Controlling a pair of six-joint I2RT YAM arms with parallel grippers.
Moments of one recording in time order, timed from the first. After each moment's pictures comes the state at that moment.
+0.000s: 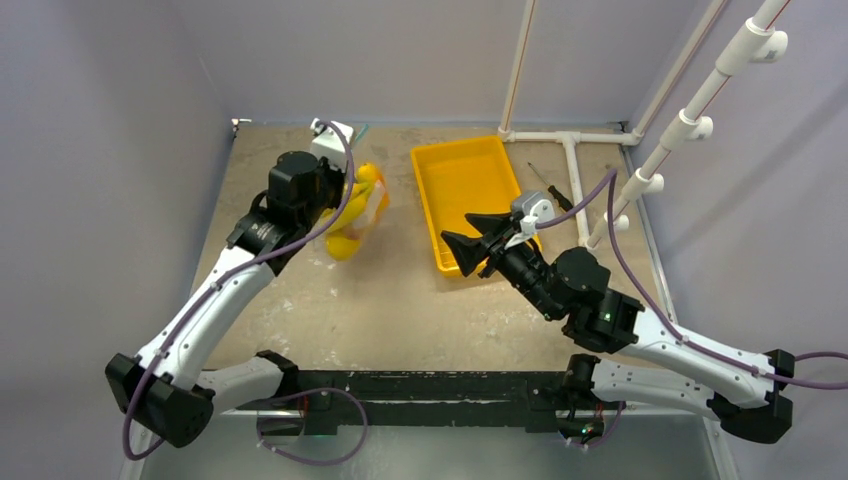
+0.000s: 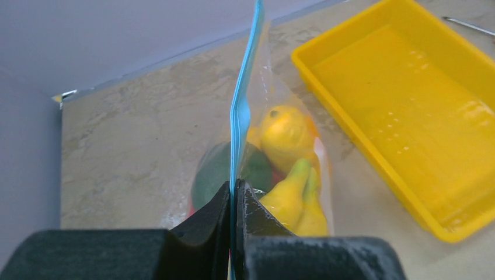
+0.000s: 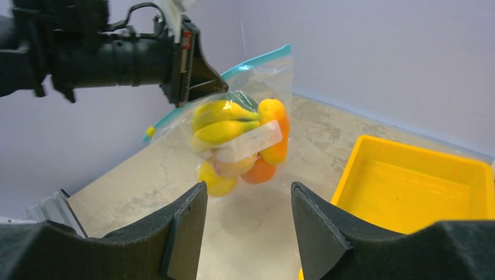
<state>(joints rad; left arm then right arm) -0.50 1.10 1.15 -0.37 -0.24 0.08 1.14 0.81 0.88 0.06 0.42 0.09</state>
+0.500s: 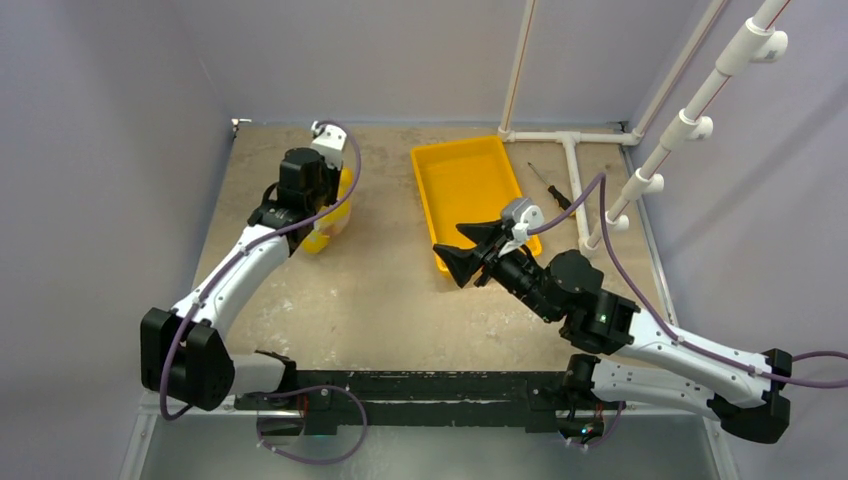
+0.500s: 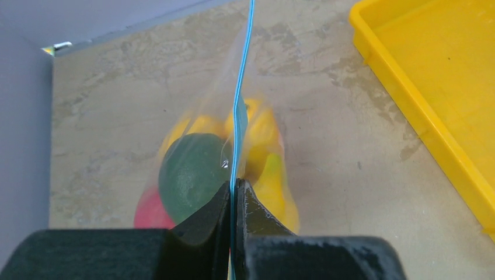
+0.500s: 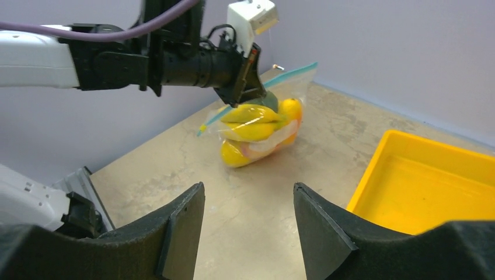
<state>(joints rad) -0.31 1.29 1.05 -0.17 -0.19 0.11 1.14 0.80 0.85 0.06 0.34 0.11</state>
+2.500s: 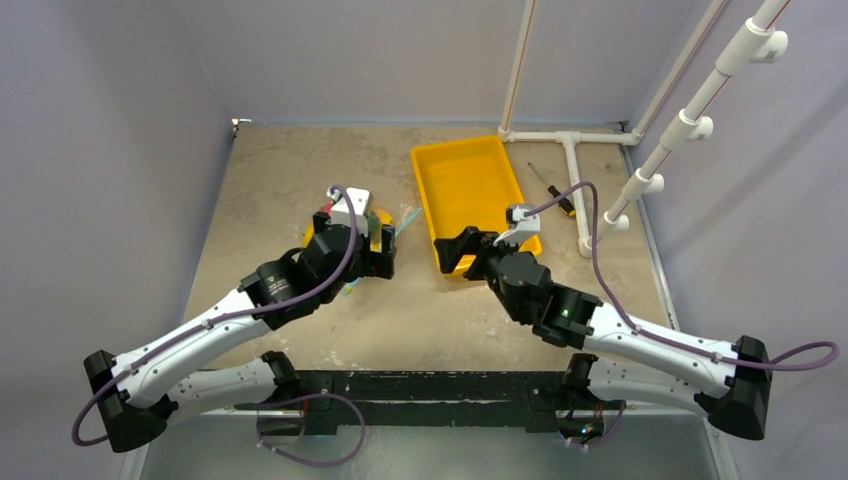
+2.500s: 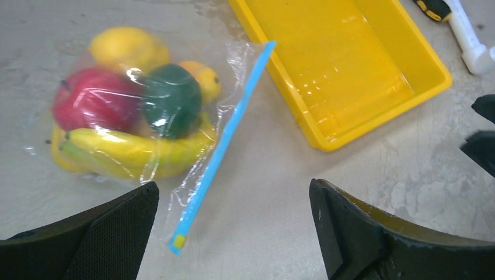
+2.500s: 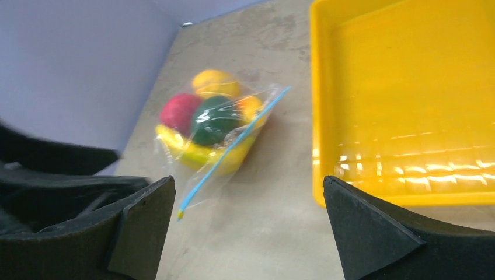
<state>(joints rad) -0.93 0.95 0.92 -0.52 -0.50 -0.44 1.11 0.90 0.72 0.00 0.69 0.70</state>
